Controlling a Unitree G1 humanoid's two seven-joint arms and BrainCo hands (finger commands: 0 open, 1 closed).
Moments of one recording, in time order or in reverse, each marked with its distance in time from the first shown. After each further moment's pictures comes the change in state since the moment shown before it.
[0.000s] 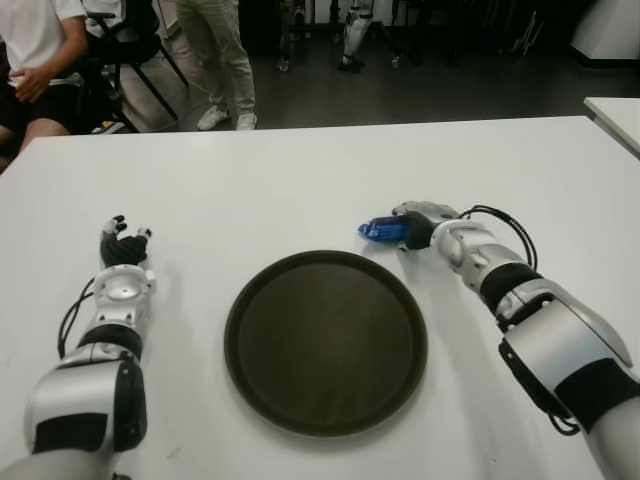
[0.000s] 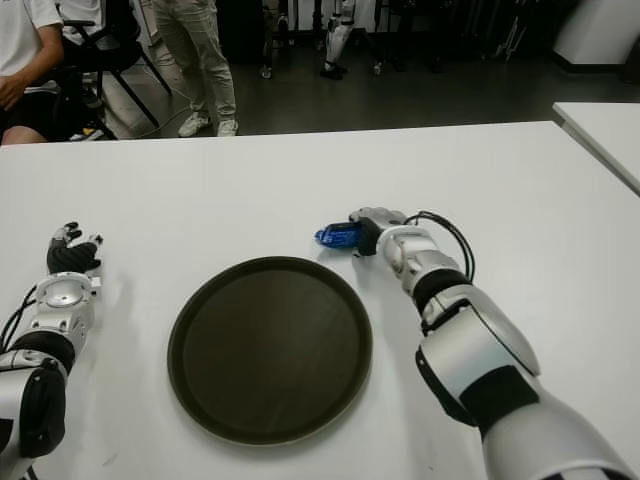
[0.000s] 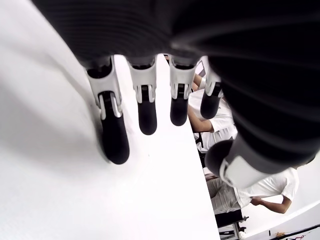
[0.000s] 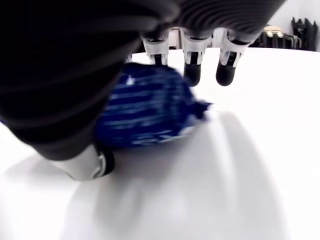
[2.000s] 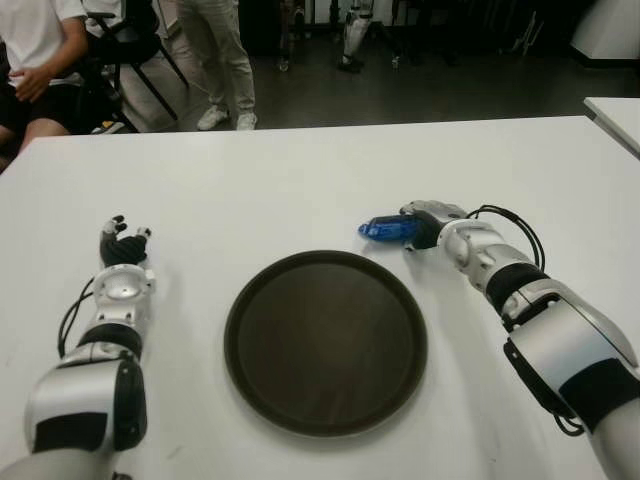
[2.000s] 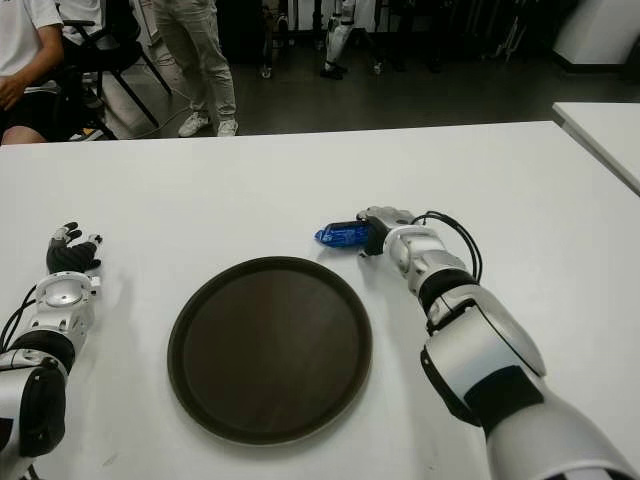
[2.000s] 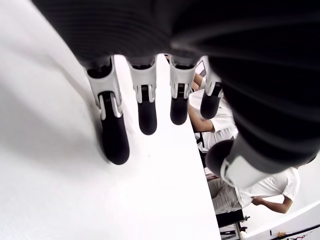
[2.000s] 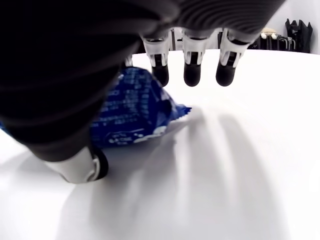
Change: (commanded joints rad) left arm 0.004 -0.007 0.011 -0.003 -0.013 -0.022 -0.005; right arm -0.010 0.008 0.016 -0.001 -0.014 -0.017 -0.017
